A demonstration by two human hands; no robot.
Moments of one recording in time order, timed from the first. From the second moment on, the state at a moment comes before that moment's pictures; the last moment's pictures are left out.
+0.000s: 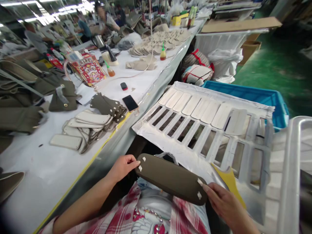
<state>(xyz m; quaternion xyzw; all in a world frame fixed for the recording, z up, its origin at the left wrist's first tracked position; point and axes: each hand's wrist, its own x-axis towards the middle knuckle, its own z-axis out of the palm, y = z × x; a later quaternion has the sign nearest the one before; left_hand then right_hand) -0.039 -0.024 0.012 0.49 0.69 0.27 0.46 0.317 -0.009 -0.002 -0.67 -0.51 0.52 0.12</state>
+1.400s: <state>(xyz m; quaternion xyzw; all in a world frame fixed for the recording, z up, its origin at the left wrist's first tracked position) 0.152 0.011 -0.001 0.91 0.35 0.07 0.19 0.341 -0.009 0.007 -0.63 -0.64 0.42 0.11</state>
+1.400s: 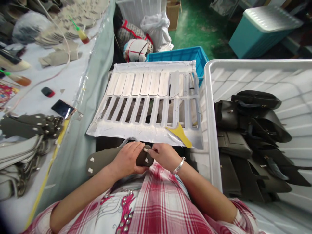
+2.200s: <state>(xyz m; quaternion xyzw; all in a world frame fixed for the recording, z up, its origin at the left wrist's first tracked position) 0.145 0.012 0.009 0.93 0.31 0.10 0.19 0.341 -0.003 0.008 -0.64 -0.67 0.38 0.06</state>
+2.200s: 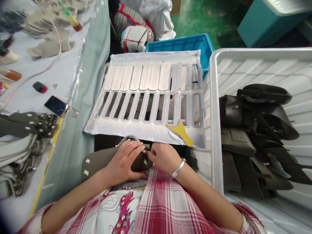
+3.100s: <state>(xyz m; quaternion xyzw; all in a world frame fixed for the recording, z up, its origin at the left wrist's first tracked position) 0.135 -0.006 0.008 0.94 0.28 0.09 0.17 0.341 -0.023 -0.025 -0.56 -0.51 0.59 0.26</state>
